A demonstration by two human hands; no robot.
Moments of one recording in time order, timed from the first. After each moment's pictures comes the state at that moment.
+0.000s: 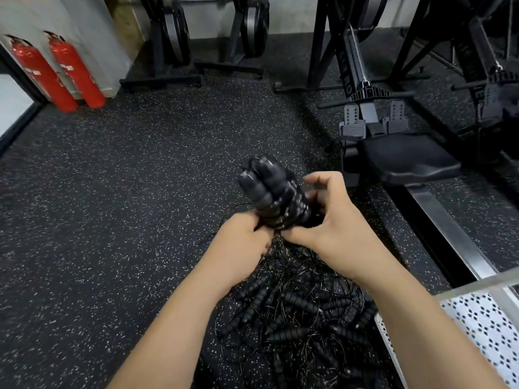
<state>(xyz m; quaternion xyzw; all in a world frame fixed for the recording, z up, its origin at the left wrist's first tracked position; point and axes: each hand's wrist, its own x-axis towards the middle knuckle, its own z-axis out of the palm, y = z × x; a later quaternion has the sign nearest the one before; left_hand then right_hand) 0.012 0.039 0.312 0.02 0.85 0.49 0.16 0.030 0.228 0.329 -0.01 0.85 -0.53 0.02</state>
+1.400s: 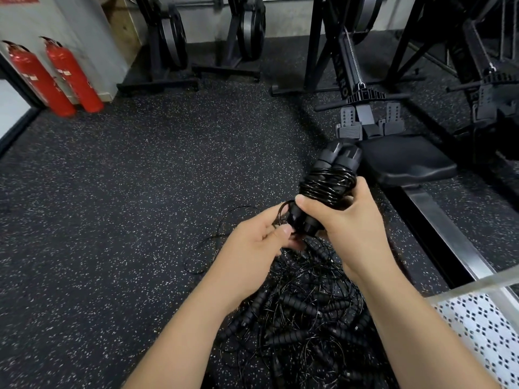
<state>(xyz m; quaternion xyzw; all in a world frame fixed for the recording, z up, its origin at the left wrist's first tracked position) 0.027 0.053 0.318 0.11 0.80 0.56 0.16 0.019 0.235 0.312 0.16 0.72 -0.67 -0.10</state>
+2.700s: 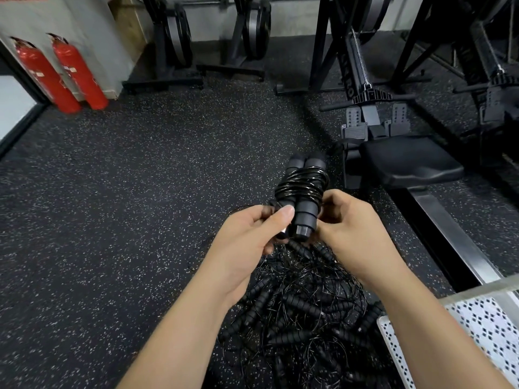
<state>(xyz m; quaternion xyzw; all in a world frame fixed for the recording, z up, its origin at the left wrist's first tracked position) 0.011 0.039 0.300 -0.02 0.64 0.75 0.19 0.023 0.238 0.314 0.06 0.83 -0.55 -0.03</state>
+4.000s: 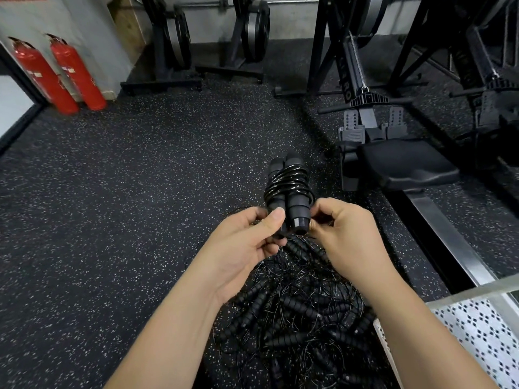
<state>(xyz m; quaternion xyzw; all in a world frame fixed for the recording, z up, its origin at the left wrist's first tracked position) 0.011 0.037 0.310 -0.07 0.55 0.80 0.24 0.022 0.239 0.304 0.01 0.89 -0.46 -0.07</state>
